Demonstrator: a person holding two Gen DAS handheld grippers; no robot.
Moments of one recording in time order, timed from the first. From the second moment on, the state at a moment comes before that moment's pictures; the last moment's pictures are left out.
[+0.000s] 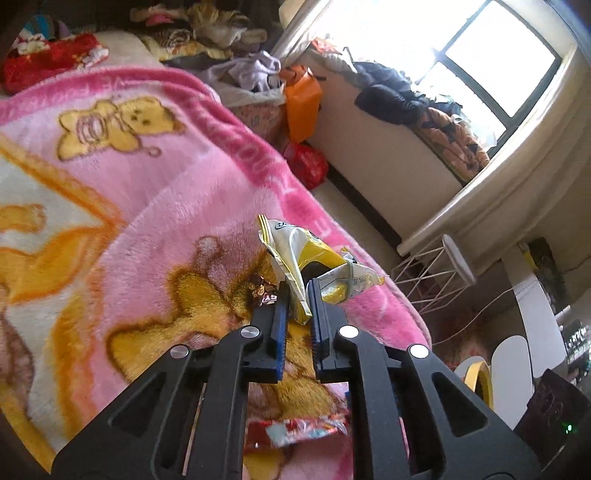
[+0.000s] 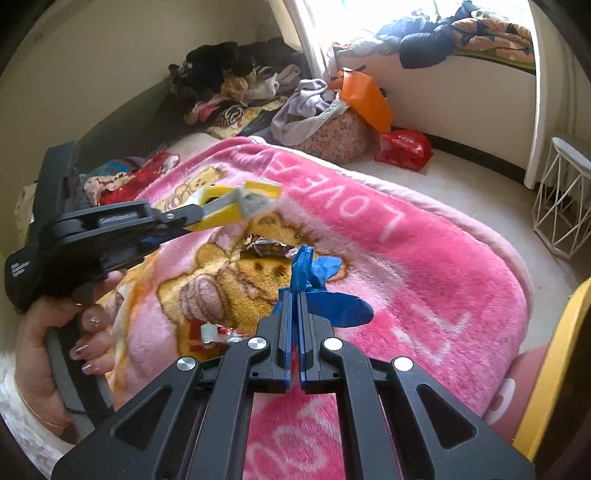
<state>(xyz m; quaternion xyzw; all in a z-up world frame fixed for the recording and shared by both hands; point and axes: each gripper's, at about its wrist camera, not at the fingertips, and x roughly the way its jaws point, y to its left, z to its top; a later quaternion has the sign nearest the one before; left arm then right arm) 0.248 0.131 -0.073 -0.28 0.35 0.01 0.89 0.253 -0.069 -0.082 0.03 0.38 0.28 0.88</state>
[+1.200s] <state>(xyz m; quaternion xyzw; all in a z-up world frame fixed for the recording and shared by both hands) 0.177 0.014 -0.011 -0.19 0.32 -0.08 0.93 0.178 -0.172 -0.015 0.07 0.30 0.23 0.92</state>
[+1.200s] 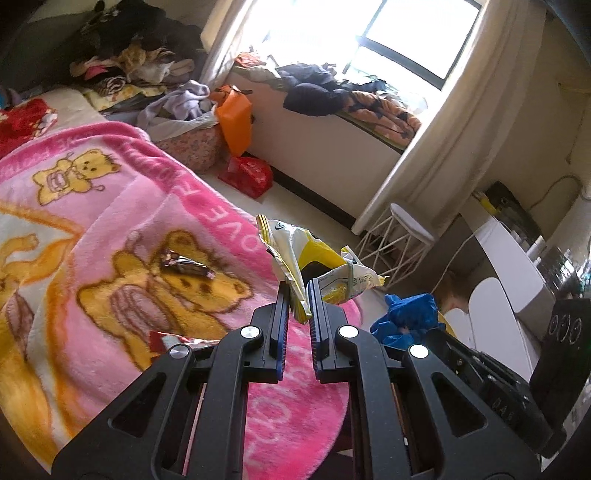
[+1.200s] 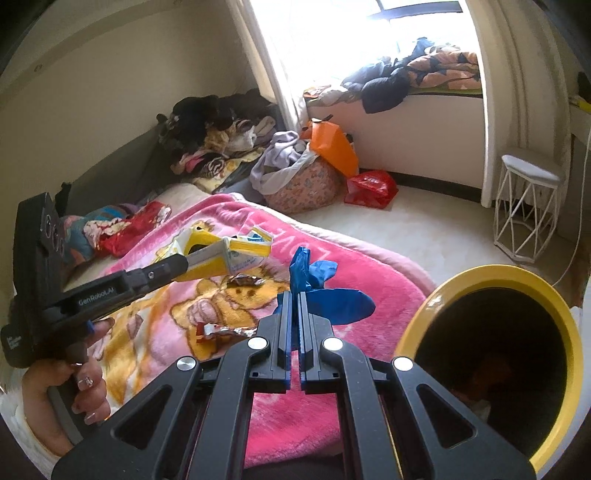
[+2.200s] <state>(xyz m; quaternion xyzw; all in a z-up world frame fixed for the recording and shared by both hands) 0.170 -0.058 -0.001 -0.14 0.32 -0.14 0.93 0.152 -0.257 -0.006 0.13 0.28 0.16 0.94</state>
